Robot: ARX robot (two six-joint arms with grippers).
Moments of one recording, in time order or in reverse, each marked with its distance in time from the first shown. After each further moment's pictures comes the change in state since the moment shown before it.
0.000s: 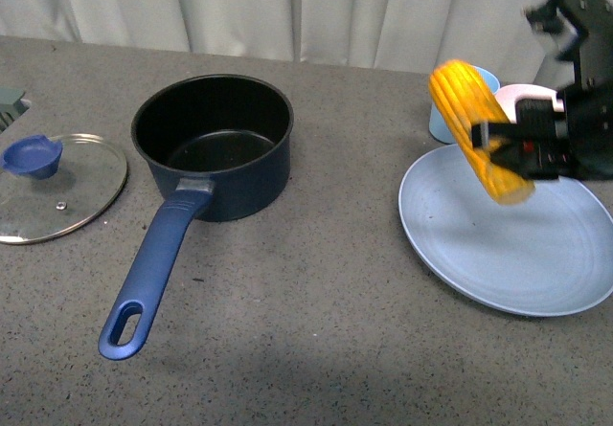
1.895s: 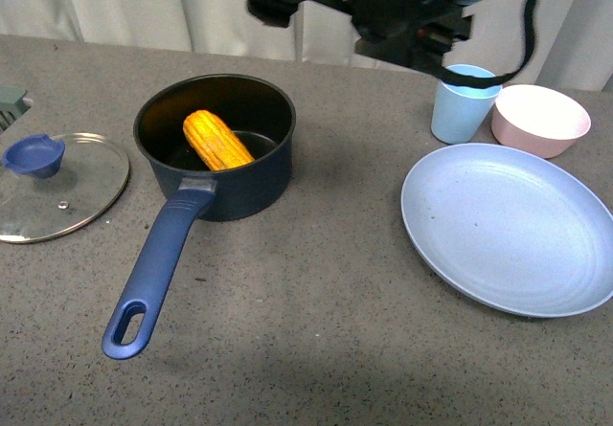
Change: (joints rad) left arm 0.000 0.000 0.000 0.000 0.000 0.000; right arm 0.256 0.139 0.348 0.045 -0.014 0.320
